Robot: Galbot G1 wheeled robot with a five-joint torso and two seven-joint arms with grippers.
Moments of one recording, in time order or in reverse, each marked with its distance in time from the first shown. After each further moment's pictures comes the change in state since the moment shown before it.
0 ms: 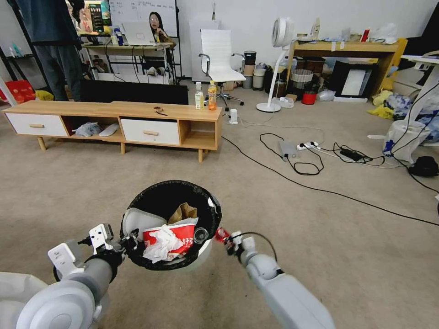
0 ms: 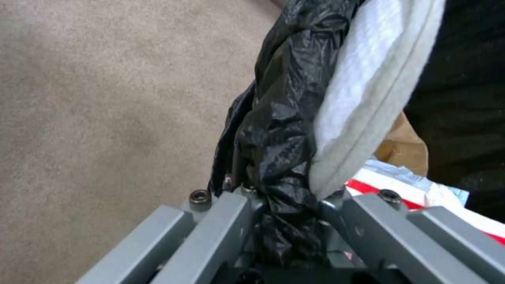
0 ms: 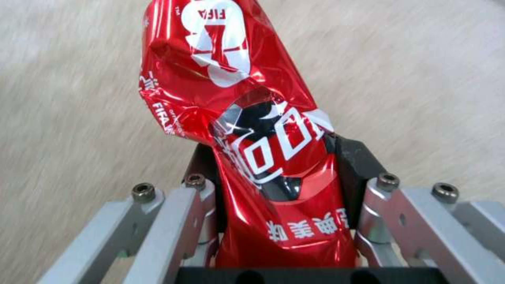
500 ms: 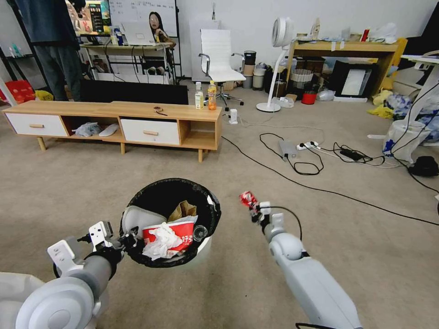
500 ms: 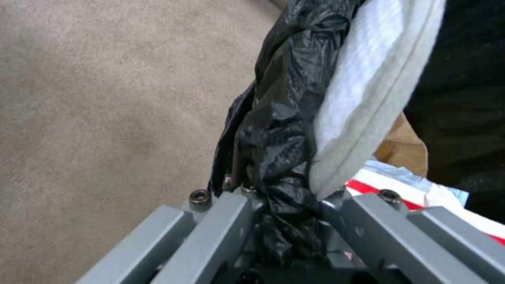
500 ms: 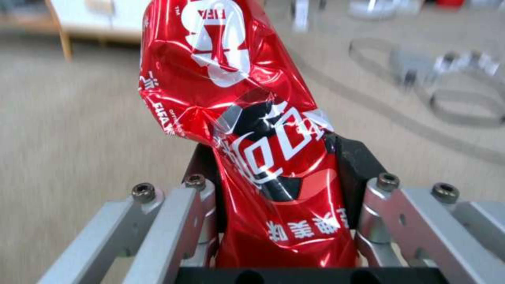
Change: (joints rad) left arm -0.007 0.014 -0.005 0.004 -0.012 0.000 -0.001; right arm 0.006 -0.035 0.206 0.168 -0.031 0.068 0.028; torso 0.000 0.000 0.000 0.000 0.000
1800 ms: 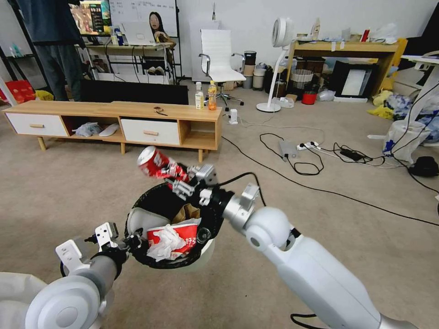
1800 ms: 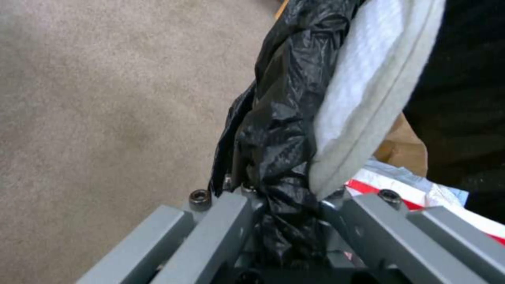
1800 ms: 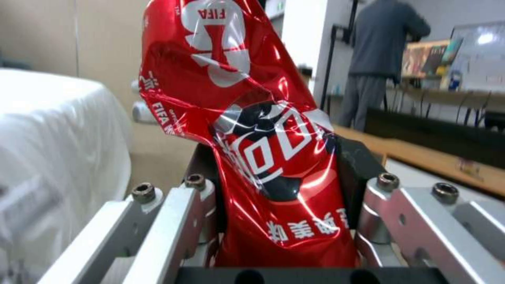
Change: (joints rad) left arm -0.010 -0.010 0.030 0.017 0.012 0.000 0.000; right arm 0.119 -0.126 -0.382 0.544 0.212 0.054 -0.355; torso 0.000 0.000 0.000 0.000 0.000
